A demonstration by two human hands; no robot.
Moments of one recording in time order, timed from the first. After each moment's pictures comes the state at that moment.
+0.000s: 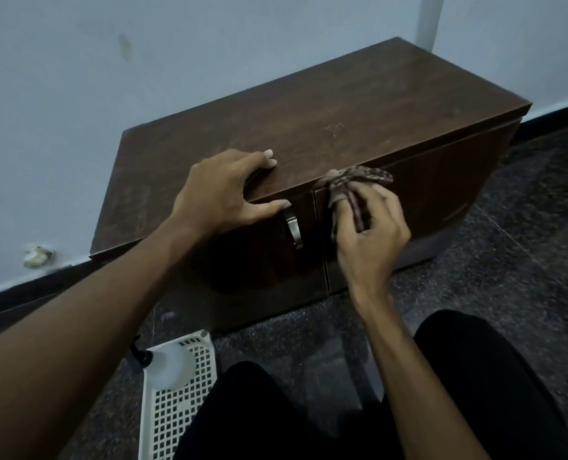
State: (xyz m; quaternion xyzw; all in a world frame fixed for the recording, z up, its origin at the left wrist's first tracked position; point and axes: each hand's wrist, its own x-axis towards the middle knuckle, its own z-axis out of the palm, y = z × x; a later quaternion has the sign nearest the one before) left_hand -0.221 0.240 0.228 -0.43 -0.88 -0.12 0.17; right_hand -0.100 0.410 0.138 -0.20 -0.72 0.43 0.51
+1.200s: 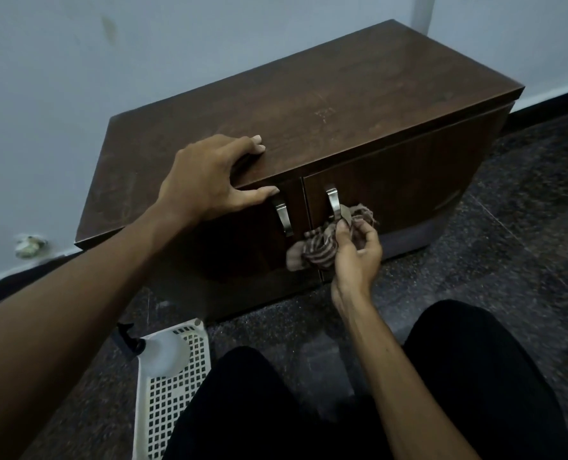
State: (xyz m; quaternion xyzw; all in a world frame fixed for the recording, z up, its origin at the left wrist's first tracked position) left_hand -0.221 0.240 0.229 -0.44 -0.87 -0.11 0.17; right_hand -0.098 0.396 0.081 -0.36 -0.43 0.76 0.32
